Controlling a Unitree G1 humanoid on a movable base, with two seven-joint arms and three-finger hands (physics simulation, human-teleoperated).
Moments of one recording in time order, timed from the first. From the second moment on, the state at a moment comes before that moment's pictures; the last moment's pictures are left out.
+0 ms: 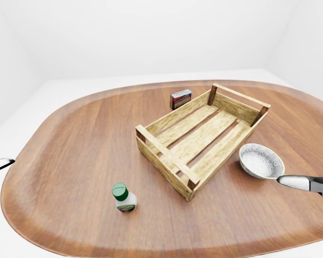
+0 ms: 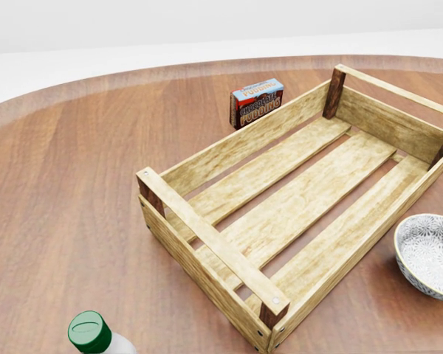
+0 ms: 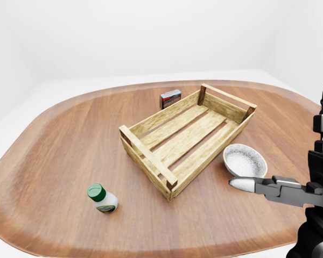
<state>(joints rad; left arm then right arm) -0.02 0.40 0.91 -0.56 -0.48 0.09 -0.10 0.05 -0.17 -0.75 -0.93 0.19 0.09 0.34</state>
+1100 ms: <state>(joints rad) -0.02 0.40 0.91 -0.57 -0.50 0.09 -0.09 0.05 -0.16 -0.73 -0.86 0.13 0.09 0.26</state>
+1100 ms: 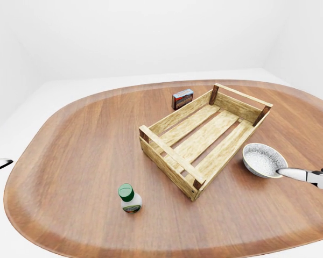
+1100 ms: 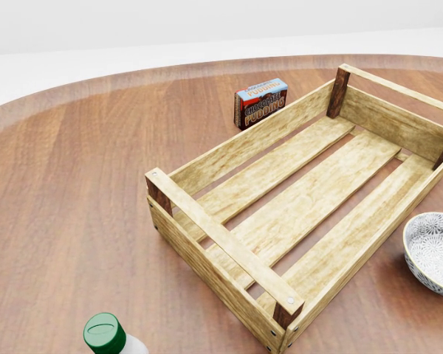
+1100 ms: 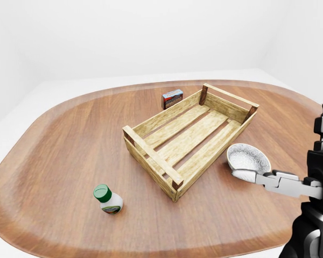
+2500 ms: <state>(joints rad) -0.01 0.41 0.94 -0.59 -0.61 0.09 -0.07 -0.50 0.12 0.26 -0.37 -0.51 0.09 0.57</state>
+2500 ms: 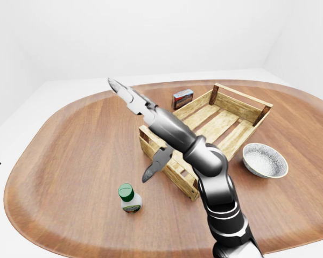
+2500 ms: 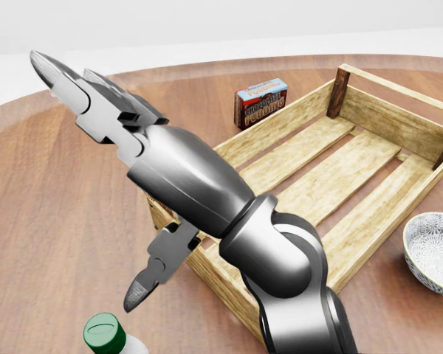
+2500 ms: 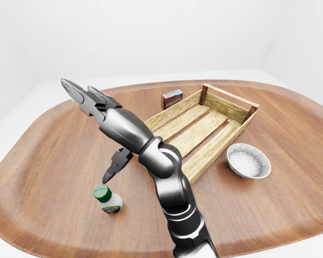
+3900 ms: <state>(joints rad) -0.01 0.40 0.92 -0.58 -0.59 0.09 -0.08 -0.33 0.24 0.37 0.26 -0.68 0.09 0.70</state>
